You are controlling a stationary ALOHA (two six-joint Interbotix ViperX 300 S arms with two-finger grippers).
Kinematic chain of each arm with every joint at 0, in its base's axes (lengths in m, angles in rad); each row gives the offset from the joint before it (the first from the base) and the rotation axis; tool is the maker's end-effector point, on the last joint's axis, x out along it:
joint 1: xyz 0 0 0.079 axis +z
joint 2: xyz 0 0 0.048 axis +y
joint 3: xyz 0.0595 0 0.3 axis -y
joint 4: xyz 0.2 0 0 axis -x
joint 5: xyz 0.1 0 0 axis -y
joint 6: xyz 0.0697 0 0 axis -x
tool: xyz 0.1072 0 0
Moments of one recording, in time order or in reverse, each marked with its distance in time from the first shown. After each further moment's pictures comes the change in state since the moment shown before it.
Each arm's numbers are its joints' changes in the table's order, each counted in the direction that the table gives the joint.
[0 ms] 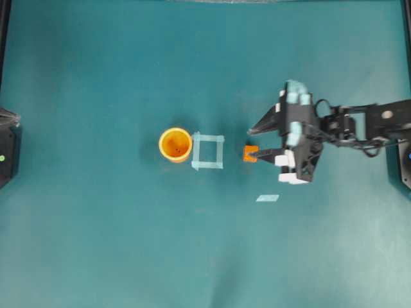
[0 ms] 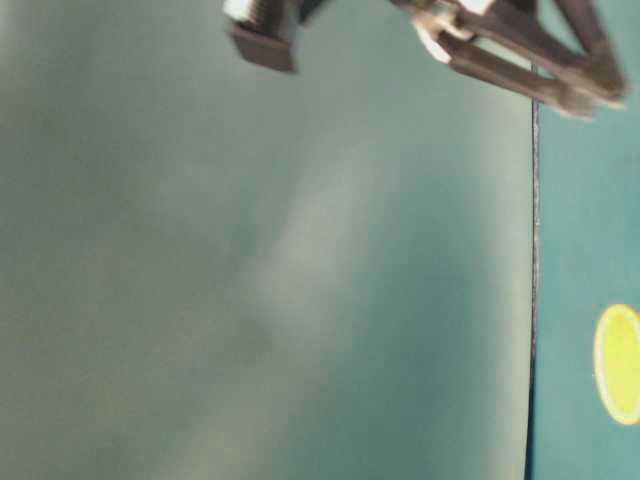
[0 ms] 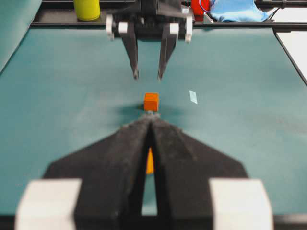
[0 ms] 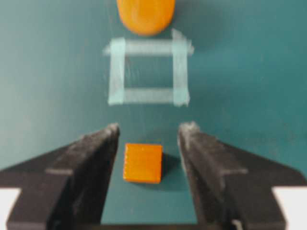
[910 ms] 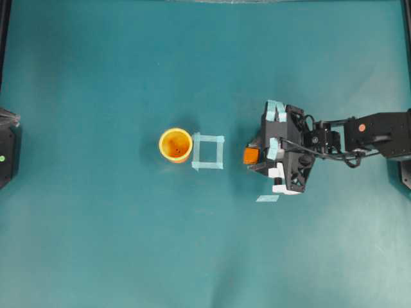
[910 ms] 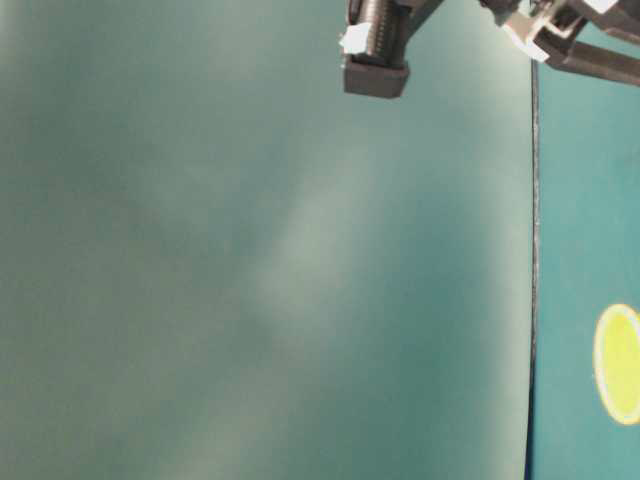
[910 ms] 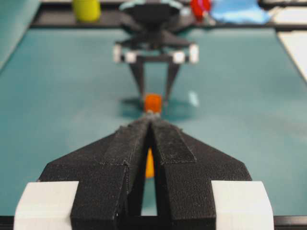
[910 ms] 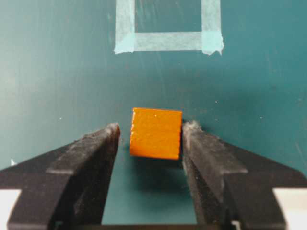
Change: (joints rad) left arm 0.000 0.000 0.000 0.000 0.009 0.002; right arm 0.032 0.135 0.011 -0.002 0.002 -0.043
